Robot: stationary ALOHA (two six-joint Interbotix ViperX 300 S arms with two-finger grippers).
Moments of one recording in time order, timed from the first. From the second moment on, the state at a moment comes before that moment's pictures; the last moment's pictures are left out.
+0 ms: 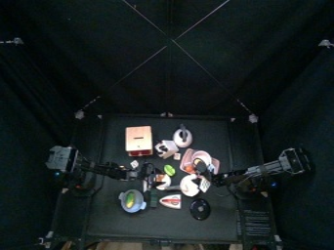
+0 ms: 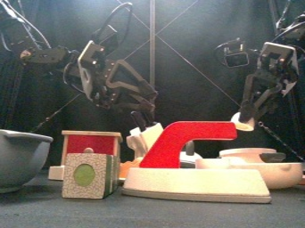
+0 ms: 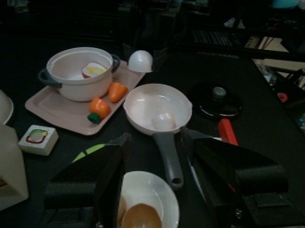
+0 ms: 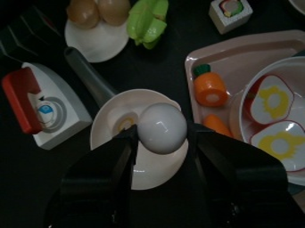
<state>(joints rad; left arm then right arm) -0.08 0.08 0.81 -0.14 -0.66 0.00 0.15 -0.48 1.00 -0.76 0.43 1.34</state>
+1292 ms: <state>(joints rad) -0.09 0.43 0.28 -0.20 -0.08 0.00 0.13 -0.67 1.11 -0.75 0.44 1.34</state>
